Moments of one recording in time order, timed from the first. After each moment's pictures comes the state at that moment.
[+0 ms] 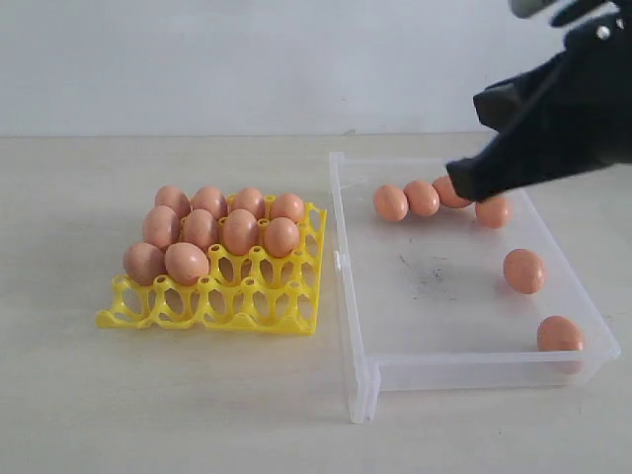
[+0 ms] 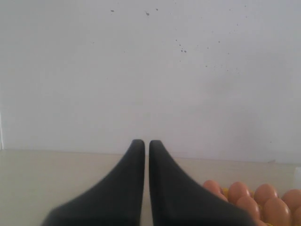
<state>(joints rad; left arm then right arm) 0.05 0.00 0.00 -0.31 -0.05 0.28 0.73 1.03 -0.78 -0.85 0.38 0.64</state>
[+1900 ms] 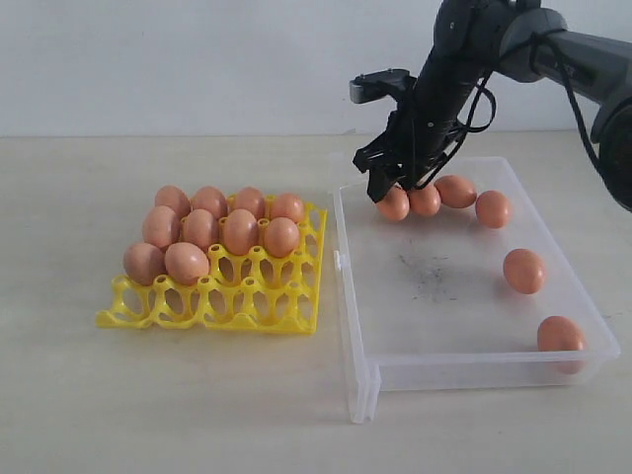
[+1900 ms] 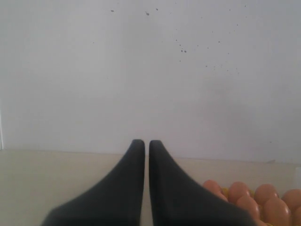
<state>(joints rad) 0.05 0.00 0.00 -0.31 -0.05 0.28 0.29 2.47 -2.24 0.26 1.19 -0.42</state>
